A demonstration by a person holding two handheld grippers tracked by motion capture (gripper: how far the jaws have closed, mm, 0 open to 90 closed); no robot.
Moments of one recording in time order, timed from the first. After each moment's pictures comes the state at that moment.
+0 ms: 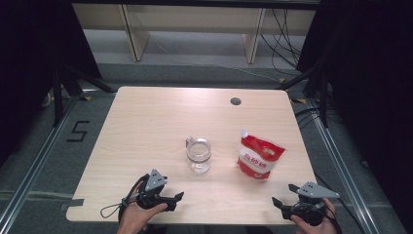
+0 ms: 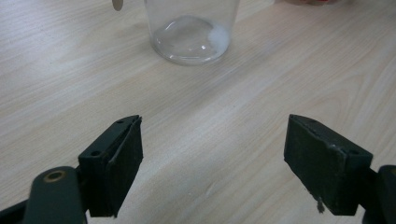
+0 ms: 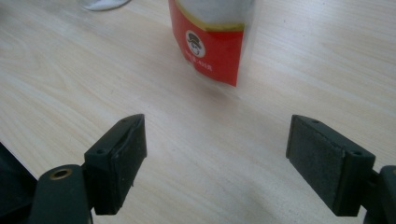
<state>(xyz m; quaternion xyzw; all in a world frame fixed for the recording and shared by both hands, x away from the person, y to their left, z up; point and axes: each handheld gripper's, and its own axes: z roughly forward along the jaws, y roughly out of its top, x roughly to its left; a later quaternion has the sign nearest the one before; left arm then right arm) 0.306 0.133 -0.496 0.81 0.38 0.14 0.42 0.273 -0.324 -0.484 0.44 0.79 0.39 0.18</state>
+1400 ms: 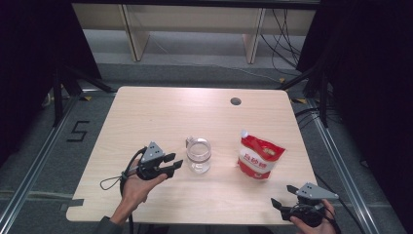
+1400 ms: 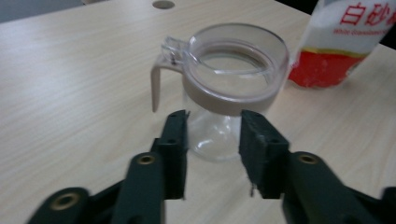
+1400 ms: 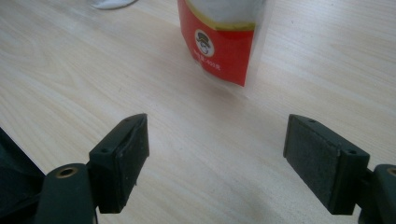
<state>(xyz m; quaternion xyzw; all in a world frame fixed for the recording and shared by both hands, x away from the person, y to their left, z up) 0.362 0.136 -0.447 0.78 0.37 0.17 0.48 0.271 -0.322 -0.484 0.43 0.79 0.39 0.17</state>
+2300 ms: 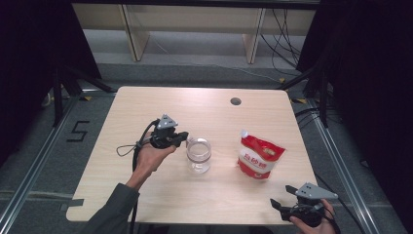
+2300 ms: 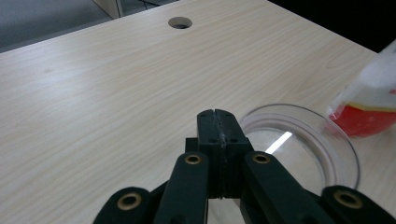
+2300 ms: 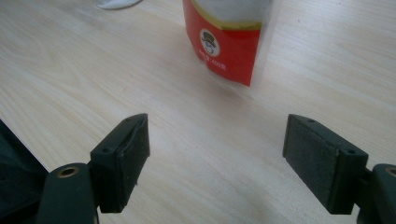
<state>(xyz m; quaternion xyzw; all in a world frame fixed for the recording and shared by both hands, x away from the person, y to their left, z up) 0.434 0.107 -0.418 0.79 0.38 0.17 0.46 0.273 -0.323 -0.485 0.41 0.80 0.39 0.18</state>
